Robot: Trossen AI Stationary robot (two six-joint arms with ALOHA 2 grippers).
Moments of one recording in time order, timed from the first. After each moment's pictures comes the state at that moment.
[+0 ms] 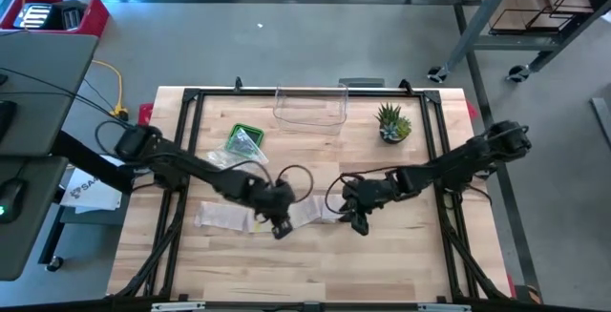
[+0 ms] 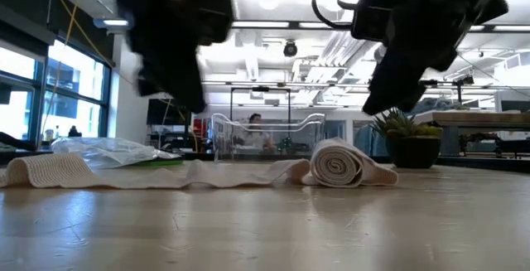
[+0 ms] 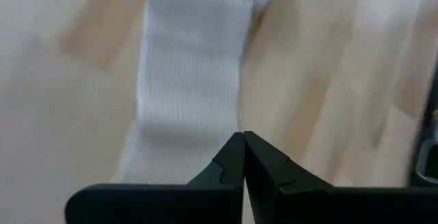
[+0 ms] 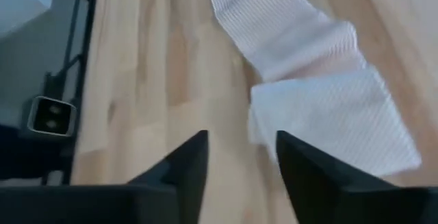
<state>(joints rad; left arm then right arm) -0.32 1.66 1.02 -0.37 -0.04 -0.83 0.27 1.50 0.71 0.04 -0.06 0.56</state>
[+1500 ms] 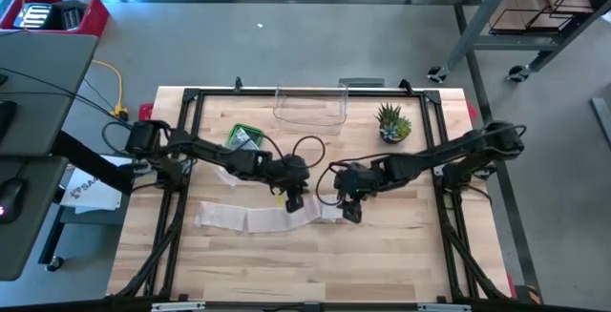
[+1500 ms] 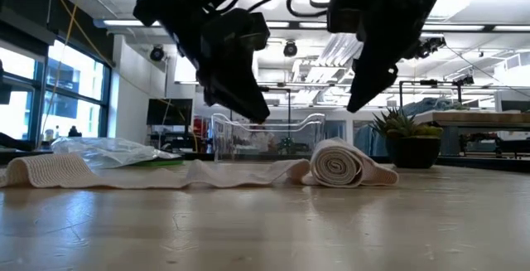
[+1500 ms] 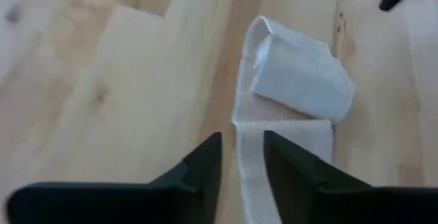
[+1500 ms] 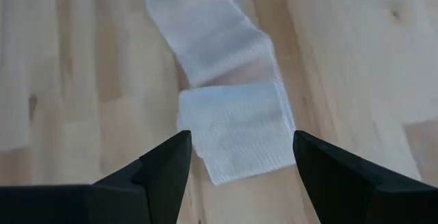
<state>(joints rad) -0.08 1.73 1.00 -0.11 -0.05 -0.34 0.19 1.55 0.98 -0.44 0.00 0.42</state>
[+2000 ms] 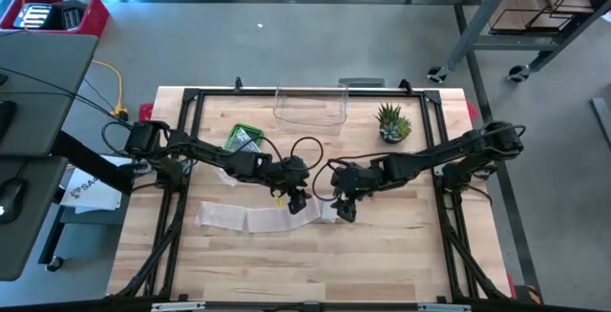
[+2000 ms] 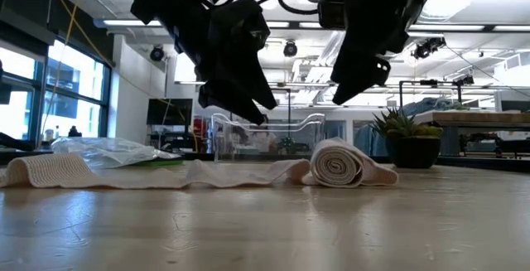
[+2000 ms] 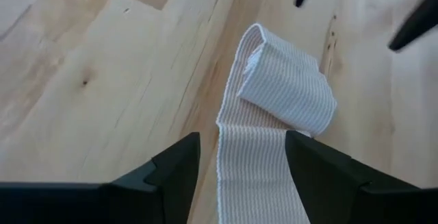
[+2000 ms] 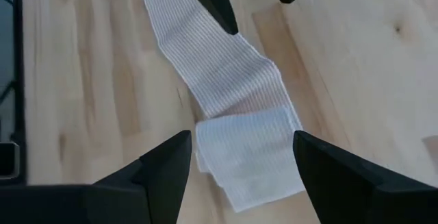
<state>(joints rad) -0.10 1.72 1.01 -0.10 -0.05 -0.50 0.19 1.56 0.99 -0.36 0.01 0.53</state>
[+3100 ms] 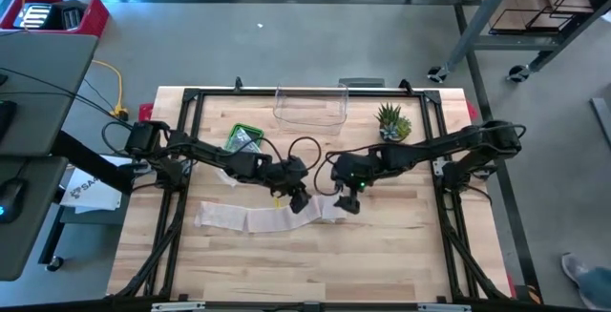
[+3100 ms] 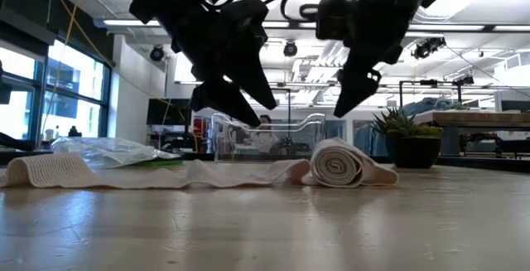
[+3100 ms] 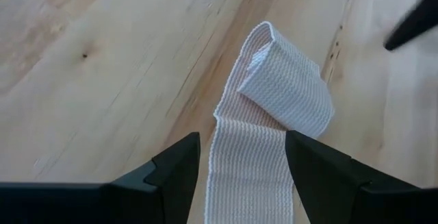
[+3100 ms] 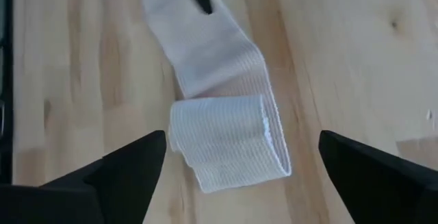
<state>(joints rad) -0.11 1.72 1.01 -0.11 -0.06 -0.61 0.09 1.56 0.99 -0.42 -0.14 0.36</state>
